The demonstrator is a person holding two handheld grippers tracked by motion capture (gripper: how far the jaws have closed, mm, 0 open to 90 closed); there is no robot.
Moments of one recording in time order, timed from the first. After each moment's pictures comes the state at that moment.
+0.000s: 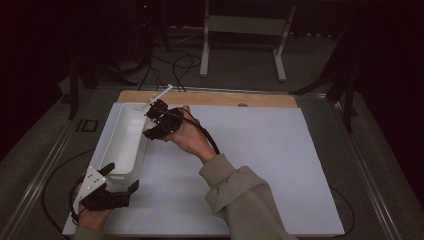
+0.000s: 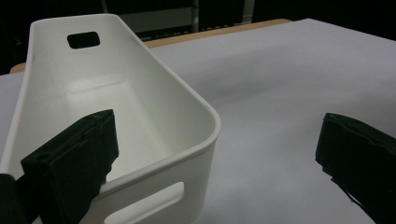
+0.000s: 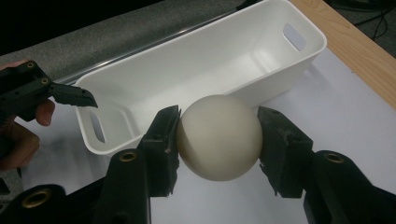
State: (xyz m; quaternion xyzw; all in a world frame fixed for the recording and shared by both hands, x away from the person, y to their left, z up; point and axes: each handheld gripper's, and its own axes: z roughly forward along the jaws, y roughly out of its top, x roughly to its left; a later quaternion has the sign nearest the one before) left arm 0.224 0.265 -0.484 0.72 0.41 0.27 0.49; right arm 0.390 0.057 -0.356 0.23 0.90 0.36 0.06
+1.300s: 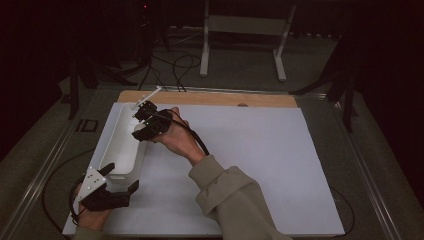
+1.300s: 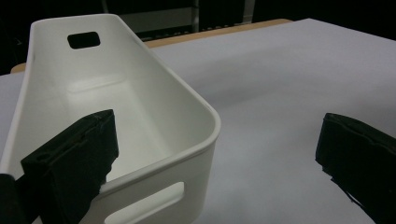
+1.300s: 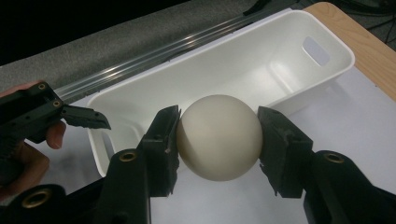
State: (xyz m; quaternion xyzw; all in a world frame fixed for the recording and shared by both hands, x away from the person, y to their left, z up) left arm 0.224 0.265 -0.484 0.72 0.41 0.27 0.49; right arm 0.388 0.084 -0.359 0.23 0.90 0.37 0.05
